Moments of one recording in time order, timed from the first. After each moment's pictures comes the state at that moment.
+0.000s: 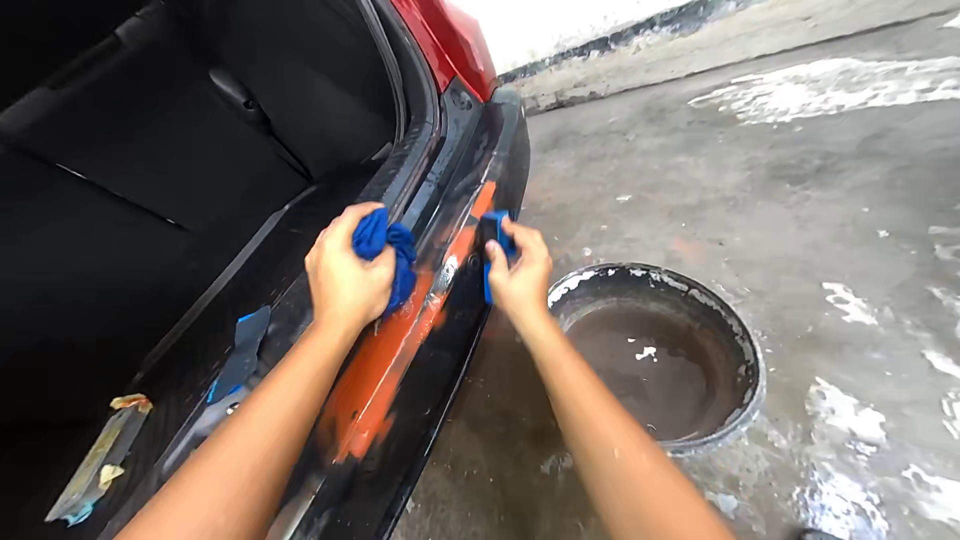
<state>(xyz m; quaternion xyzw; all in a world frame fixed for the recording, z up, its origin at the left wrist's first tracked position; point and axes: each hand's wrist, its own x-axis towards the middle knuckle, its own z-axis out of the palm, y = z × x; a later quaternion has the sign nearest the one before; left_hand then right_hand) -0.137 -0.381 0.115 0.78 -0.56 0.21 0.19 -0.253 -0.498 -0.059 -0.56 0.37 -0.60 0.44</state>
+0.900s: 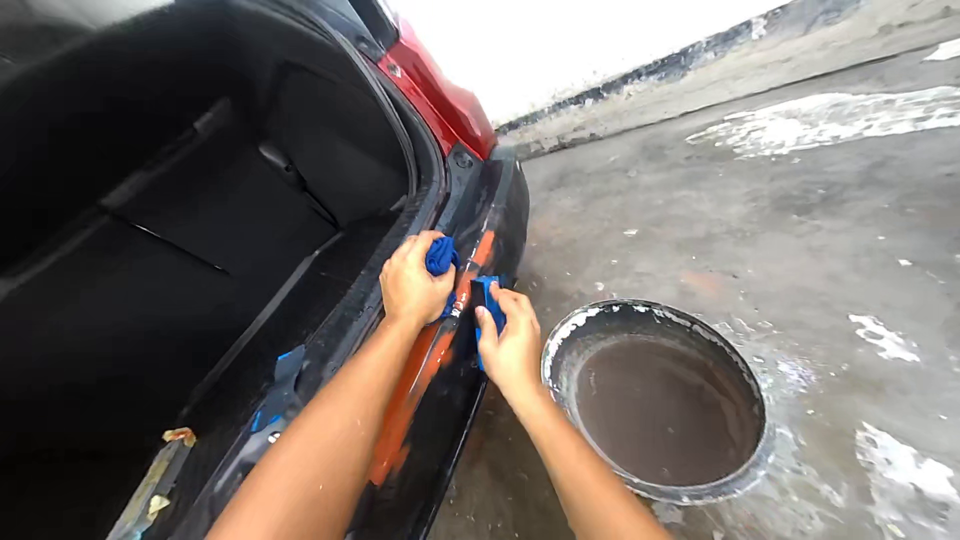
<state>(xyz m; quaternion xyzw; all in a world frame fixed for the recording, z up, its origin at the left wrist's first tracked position) -0.155 -0.455 0.098 0.76 -0.59 0.24 0.13 -0.270 -0.458 -0.041 -0.58 0.39 -0.55 0.45</state>
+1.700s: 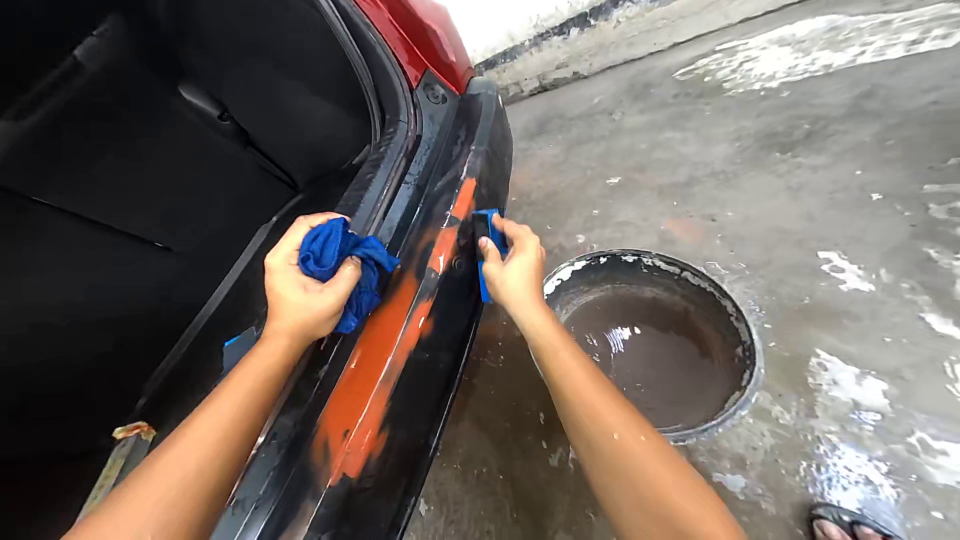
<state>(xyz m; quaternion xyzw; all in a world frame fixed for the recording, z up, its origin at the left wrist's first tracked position) -0.110 -0.373 0.129 0.62 -0.71 0.10 0.31 -0.269 -0.497 -0.057 -0.55 0.41 -0.54 0.49</state>
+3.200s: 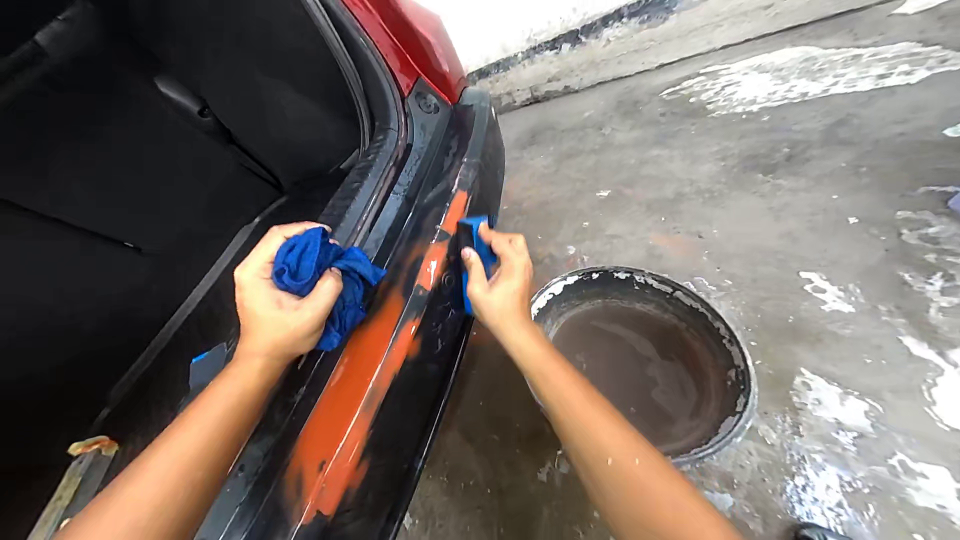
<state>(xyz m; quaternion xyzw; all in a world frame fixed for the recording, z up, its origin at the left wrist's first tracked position) -0.107 -0.384 0.130 0.62 -0.70 0.11 0.33 -0.252 -0.517 -0.062 -0.55 0.37 -0.62 0.43</state>
